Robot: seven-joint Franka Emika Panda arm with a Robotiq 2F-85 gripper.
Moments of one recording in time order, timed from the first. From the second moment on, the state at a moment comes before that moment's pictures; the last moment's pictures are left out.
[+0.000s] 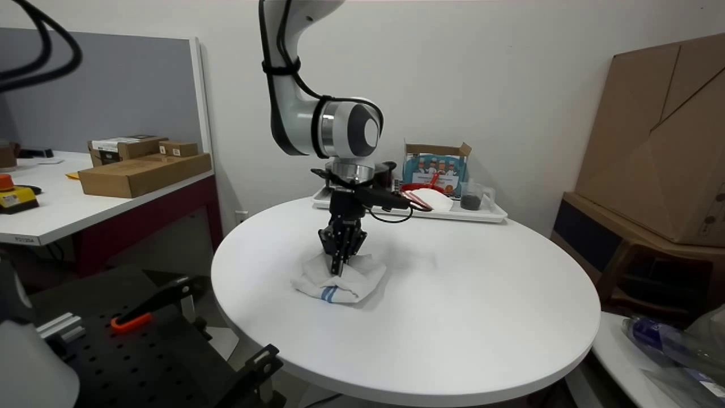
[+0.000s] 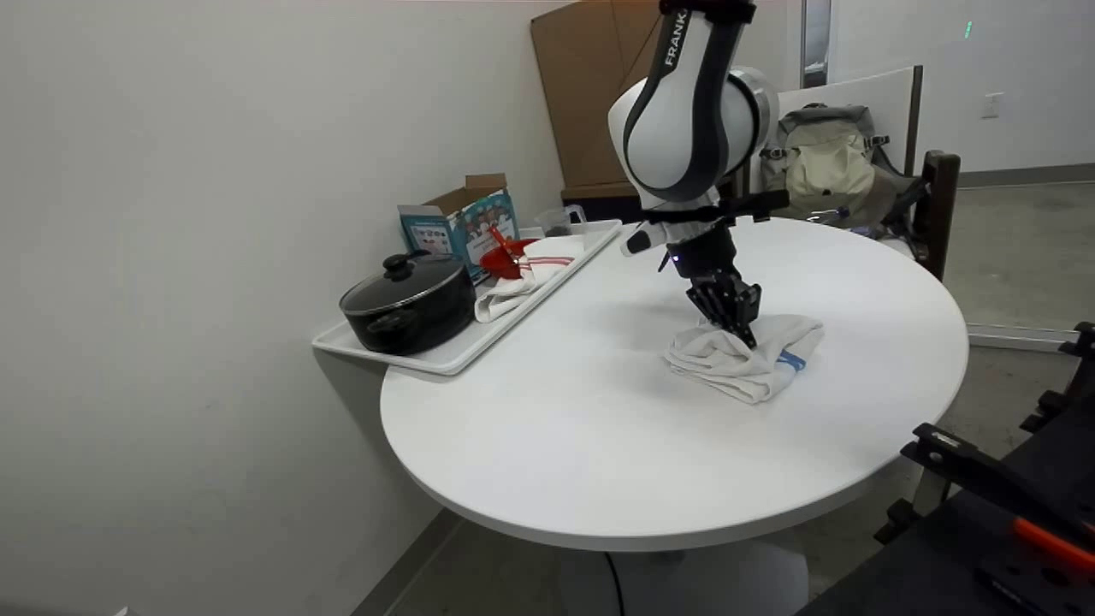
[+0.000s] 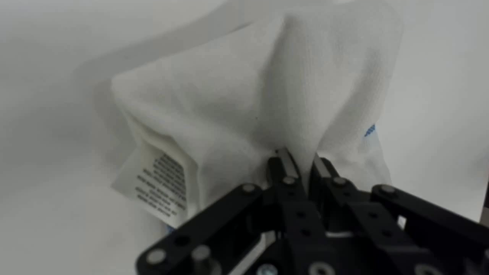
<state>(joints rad) -0.09 0.63 0.15 -2.13 -0.36 2.41 -1.19</state>
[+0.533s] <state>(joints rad) -0.09 0.58 0.08 -2.19 -0.39 2.45 -1.20</state>
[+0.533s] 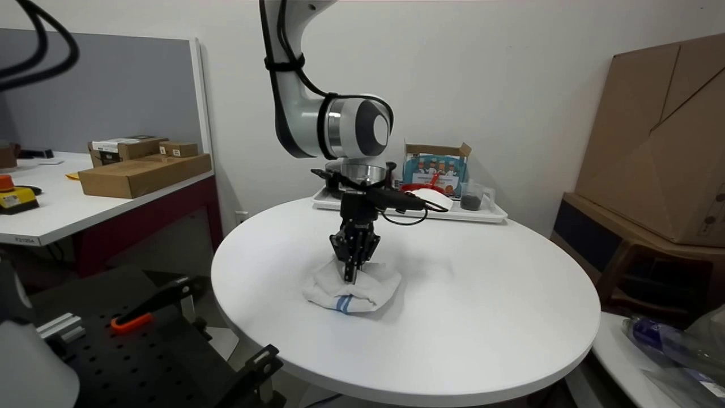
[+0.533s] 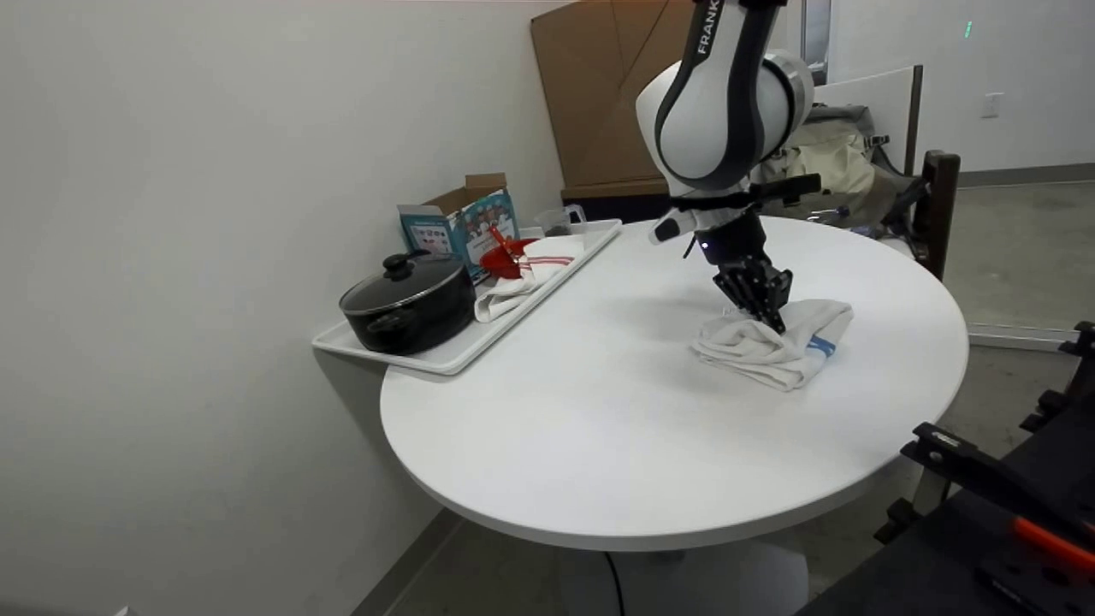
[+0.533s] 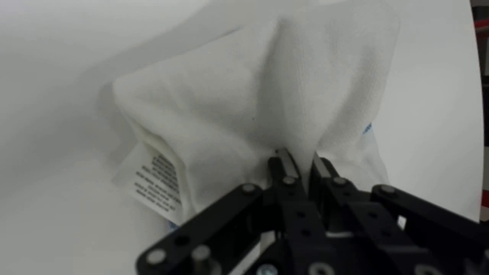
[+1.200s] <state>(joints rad) -0.18 0.61 -0.06 -2.00 -0.37 2.47 -1.19</state>
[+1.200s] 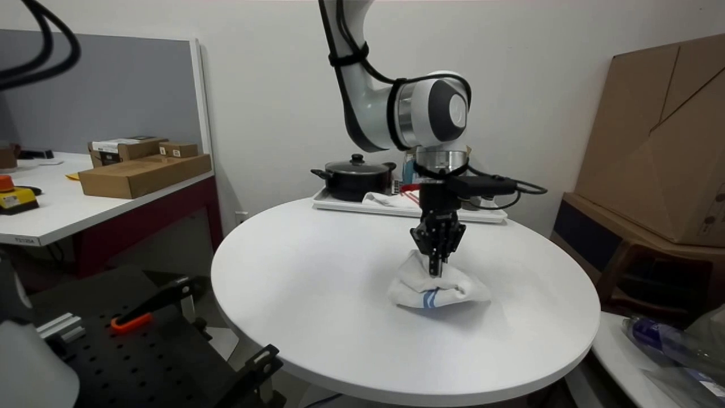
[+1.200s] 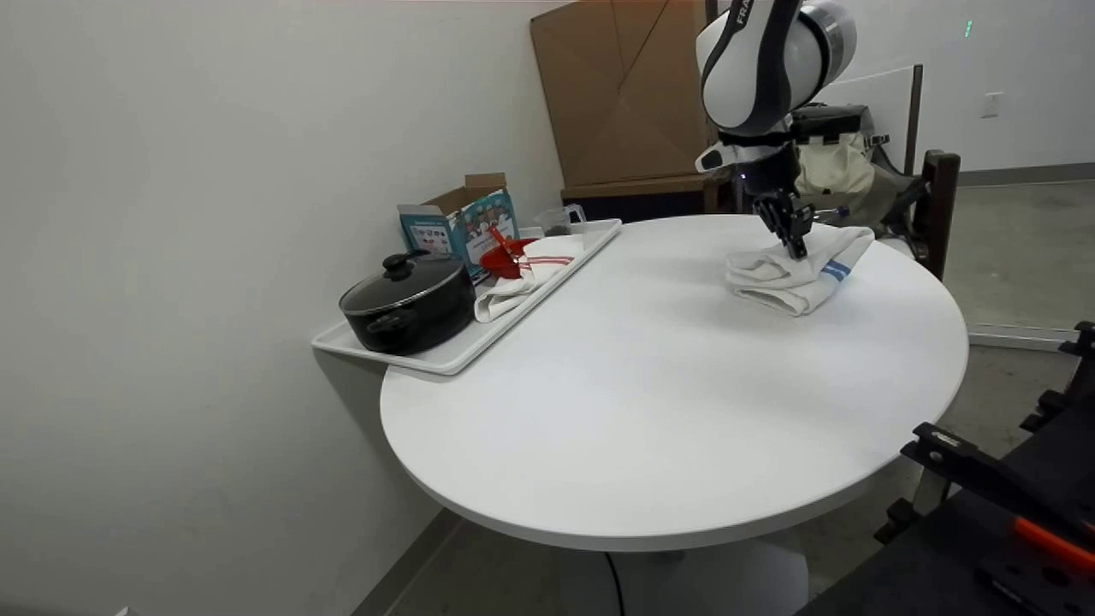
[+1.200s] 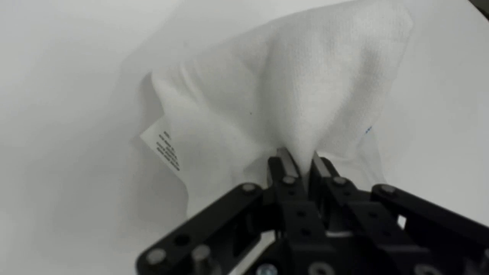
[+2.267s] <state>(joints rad) -0.20 0.66 -0.06 -1.66 -0.23 1.95 -1.03</state>
